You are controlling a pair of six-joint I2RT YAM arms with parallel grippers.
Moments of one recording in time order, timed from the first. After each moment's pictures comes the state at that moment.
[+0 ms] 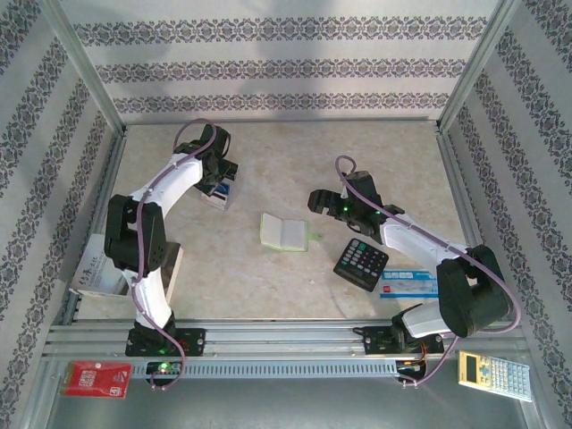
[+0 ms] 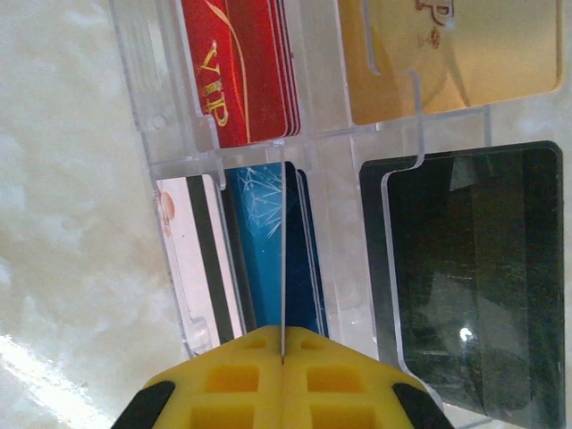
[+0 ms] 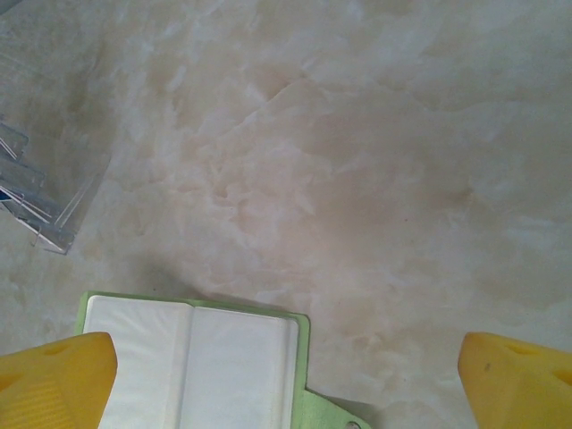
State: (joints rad) left arm -0.23 1.90 1.55 -0.81 -0.20 -1.24; right arm 0.40 1.42 0.81 -0.14 -0.15 0.62
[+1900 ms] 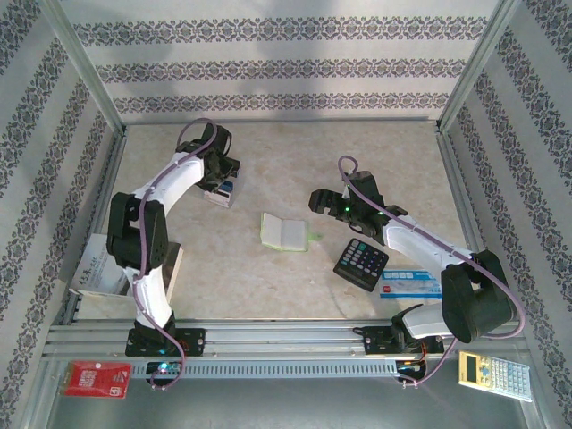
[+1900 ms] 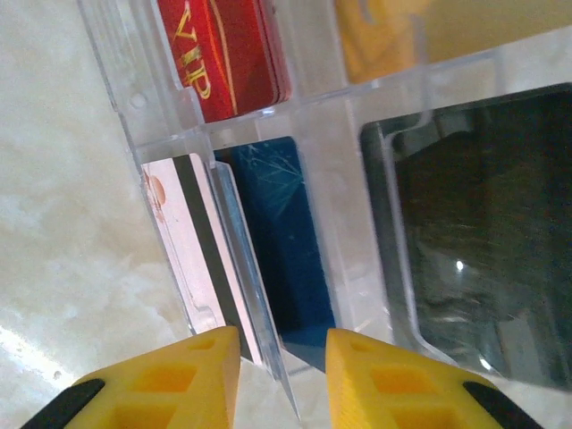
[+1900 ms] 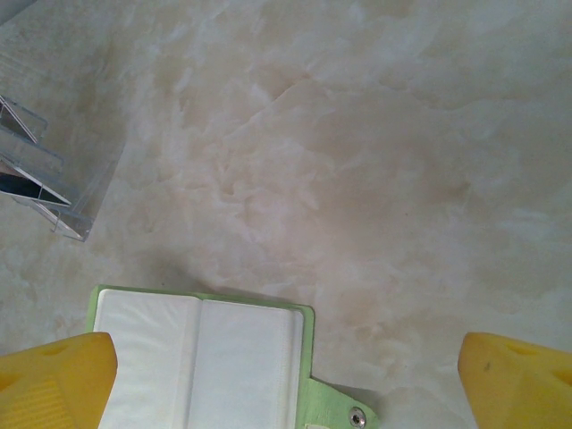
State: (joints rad) left arm -0.23 1.90 1.56 -0.80 -0.13 -1.21; right arm 0.40 1.38 0.81 -0.16 -0.15 0.63
